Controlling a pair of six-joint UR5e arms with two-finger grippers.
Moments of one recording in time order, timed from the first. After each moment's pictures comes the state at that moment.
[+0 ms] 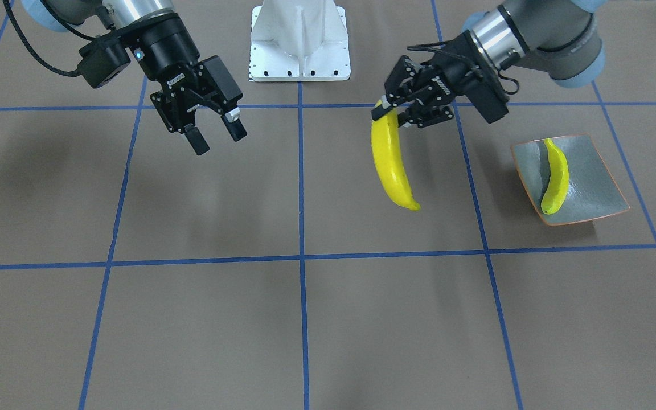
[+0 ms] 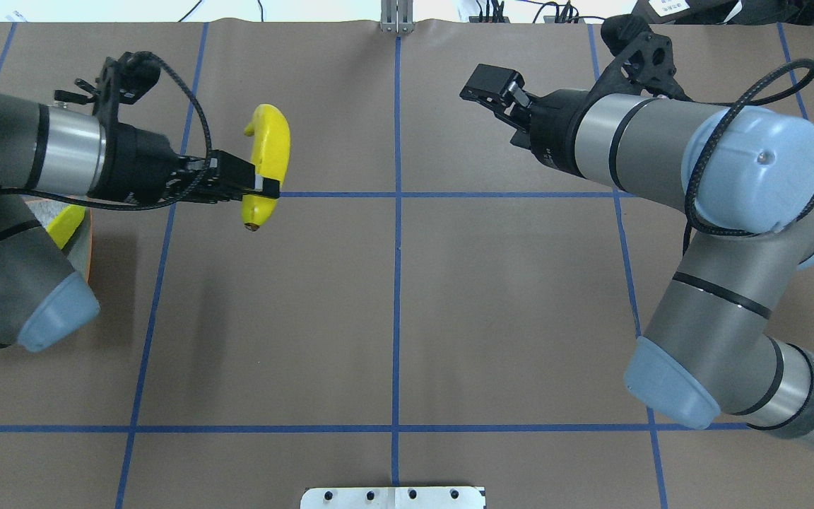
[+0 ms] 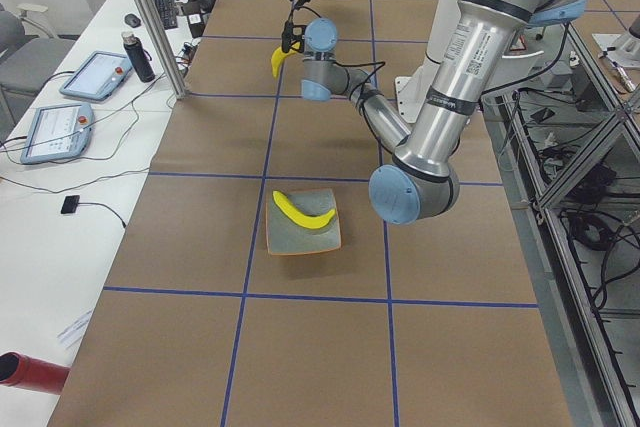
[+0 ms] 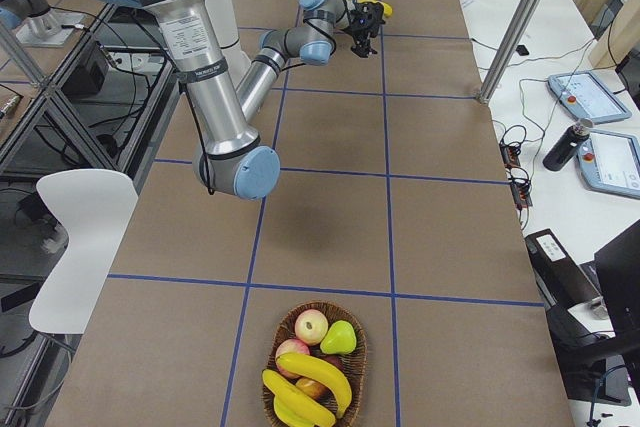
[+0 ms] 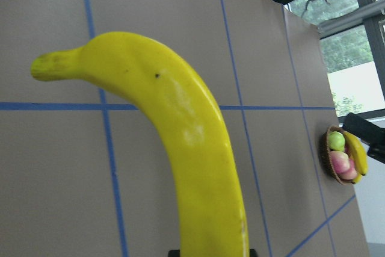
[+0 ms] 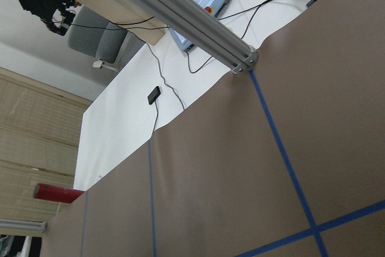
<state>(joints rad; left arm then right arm) -0.84 -1.86 -1.85 -2.55 -2.19 -1.34 0.67 -1.13 2.04 -1.16 1.52 1.70</state>
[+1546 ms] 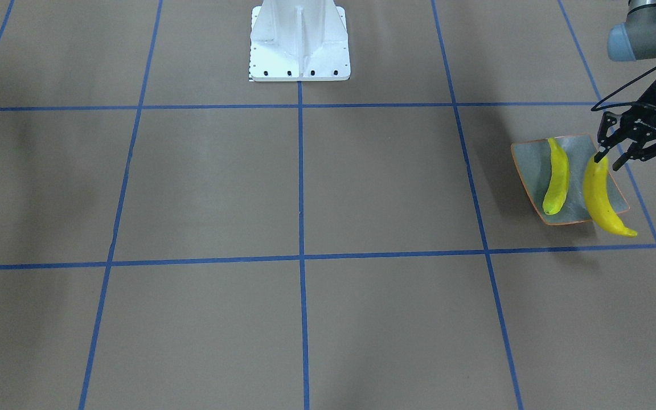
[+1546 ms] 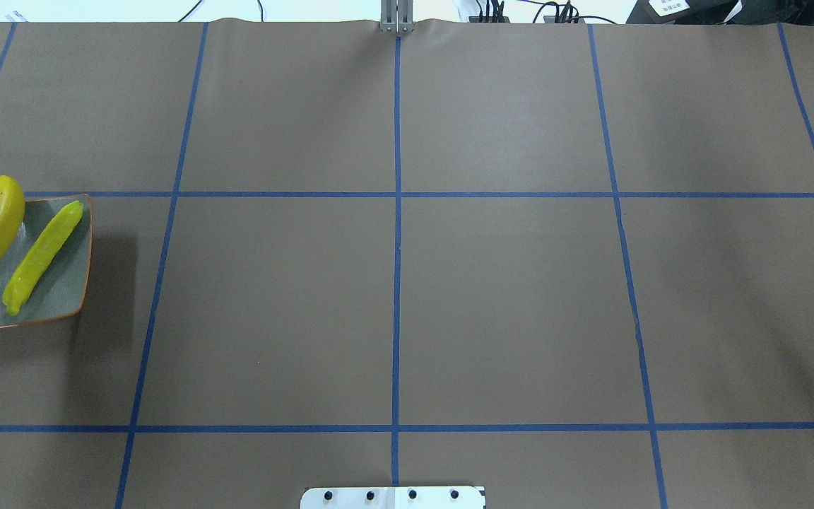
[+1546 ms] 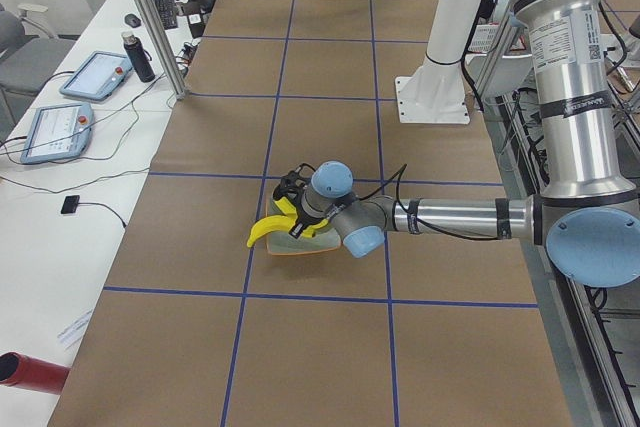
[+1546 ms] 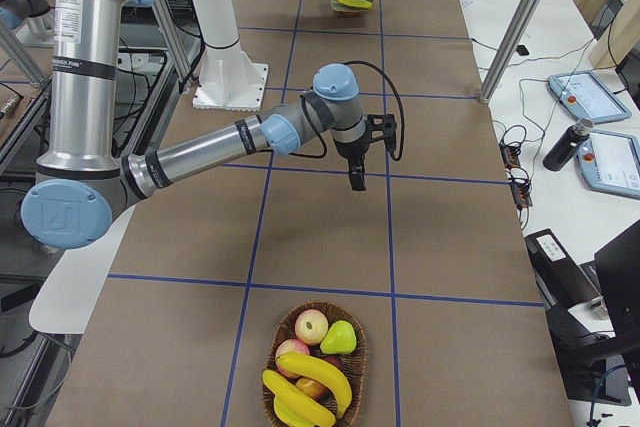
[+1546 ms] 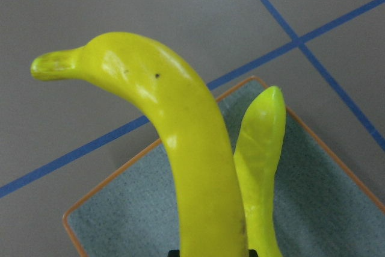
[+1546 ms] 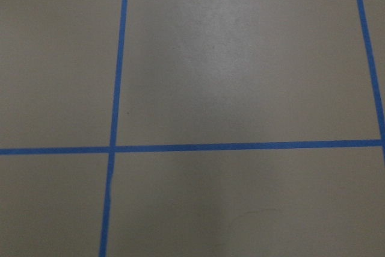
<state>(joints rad) -1.10 -1.34 -1.68 -2.54 -2.18 -0.34 1.34 -1.72 2.05 -1.36 2.27 0.51</state>
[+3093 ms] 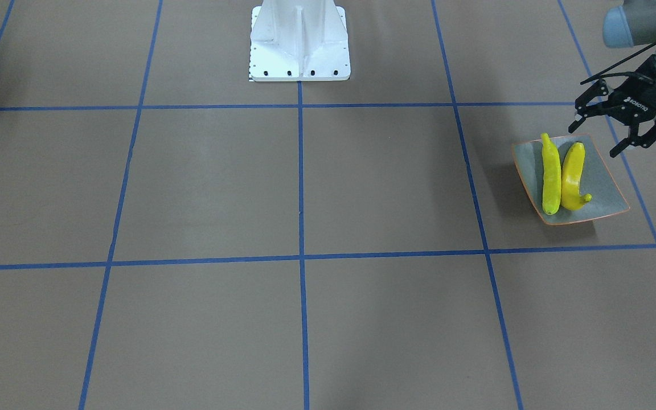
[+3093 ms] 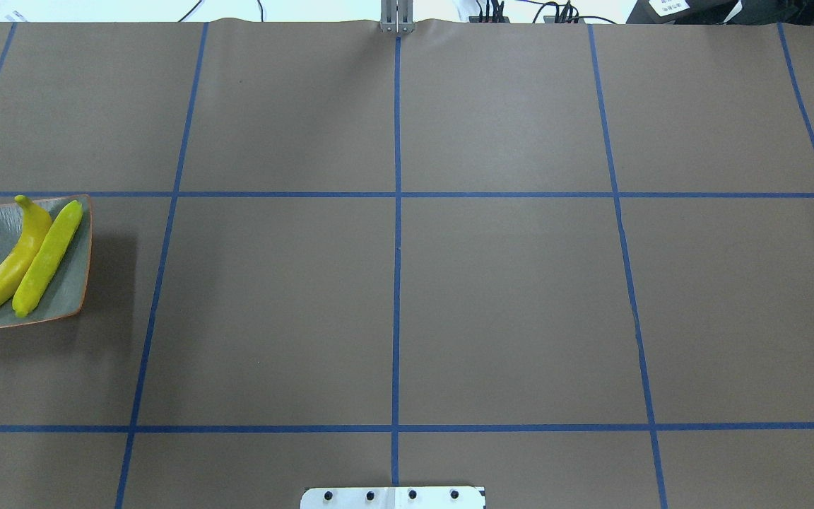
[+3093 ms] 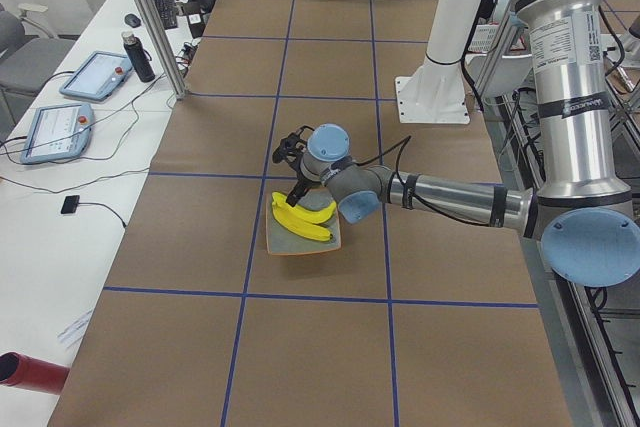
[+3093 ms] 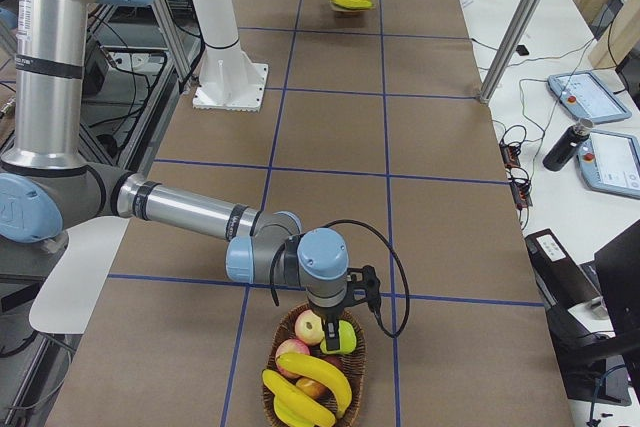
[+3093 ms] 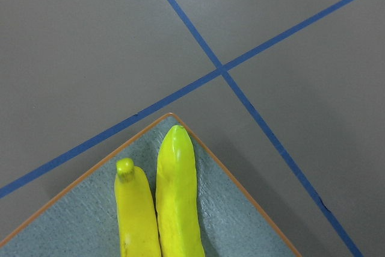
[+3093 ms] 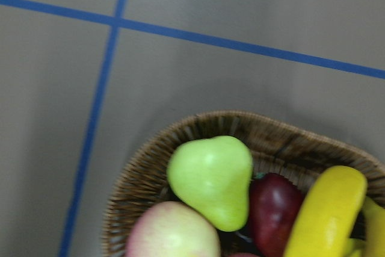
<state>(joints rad) -1.13 -1.38 -1.85 -2.41 -2.31 -0.37 1.65 -1.72 1.48 -1.33 2.18 -0.22</state>
